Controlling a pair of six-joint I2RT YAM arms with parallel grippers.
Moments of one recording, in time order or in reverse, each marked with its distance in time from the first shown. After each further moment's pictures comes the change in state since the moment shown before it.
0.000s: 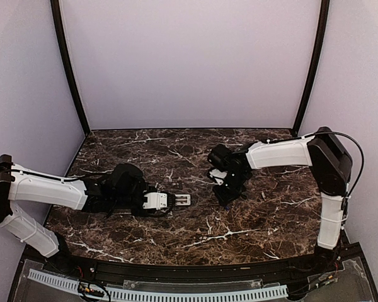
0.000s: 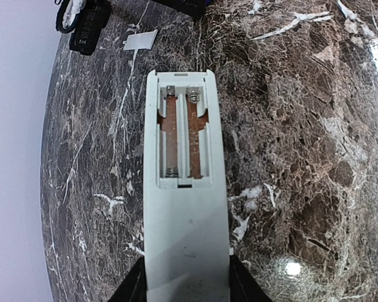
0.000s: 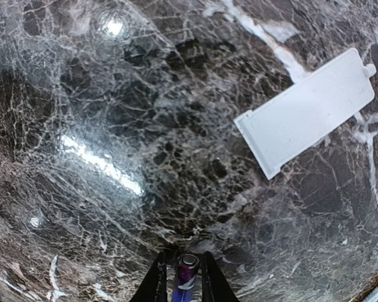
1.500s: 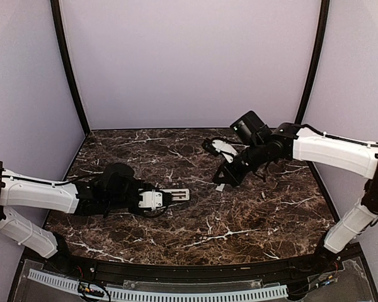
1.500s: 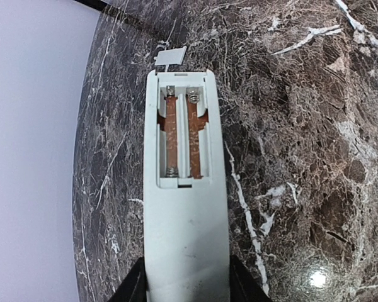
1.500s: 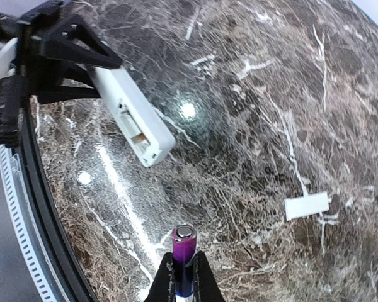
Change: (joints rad) left arm 0.000 -0.091 -0.060 0.078 -0.019 0.066; right arm 0.025 -0.428 -0.065 0.076 -0.244 -0.302
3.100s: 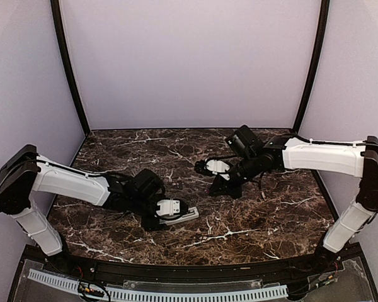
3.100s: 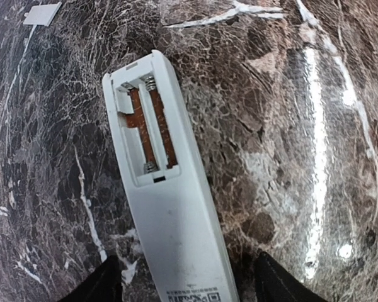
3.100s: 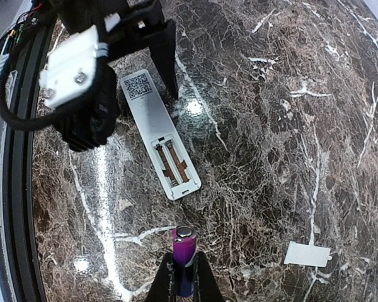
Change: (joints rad) left arm -0.051 0.334 0.233 -0.302 0.161 -0.327; right arm 0.001 0.033 -0.121 0.134 -0.126 -0.446
